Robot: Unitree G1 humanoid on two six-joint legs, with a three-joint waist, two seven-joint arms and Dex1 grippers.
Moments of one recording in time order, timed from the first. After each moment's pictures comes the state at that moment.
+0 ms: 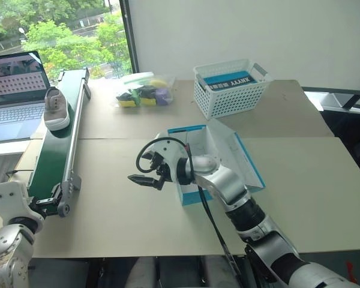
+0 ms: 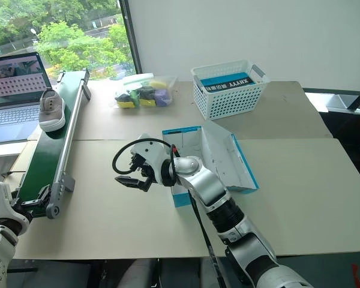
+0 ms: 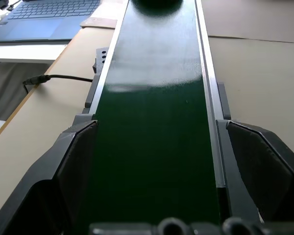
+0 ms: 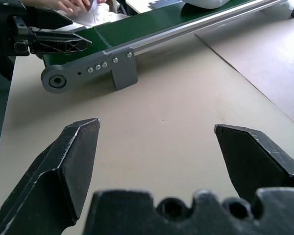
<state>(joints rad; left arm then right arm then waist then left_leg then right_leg) 0.21 0.45 0.64 -0.38 -0.43 0.62 -0.18 -0.70 -0.07 0.44 0.00 0.20 0.65 0.66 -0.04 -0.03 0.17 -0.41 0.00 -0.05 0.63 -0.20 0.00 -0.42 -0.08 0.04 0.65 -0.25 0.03</state>
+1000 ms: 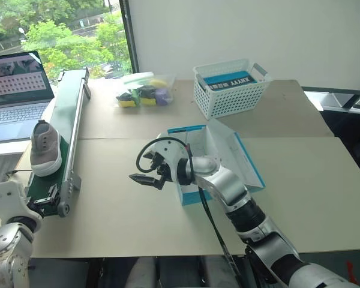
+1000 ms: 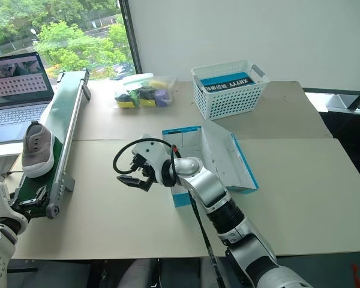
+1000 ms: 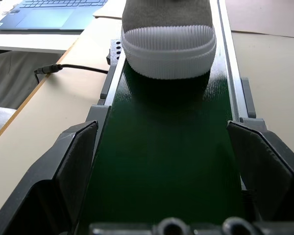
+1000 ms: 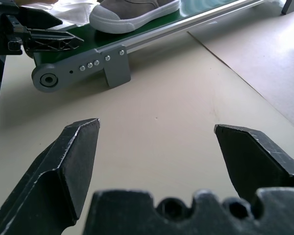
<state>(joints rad) 0.16 0.43 0.66 -0.32 -0.44 0.64 -0.14 -0.69 -0.07 0.44 -0.01 0.20 0.65 0.63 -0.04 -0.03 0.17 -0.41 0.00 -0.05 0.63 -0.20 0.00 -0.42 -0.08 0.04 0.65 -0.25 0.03</state>
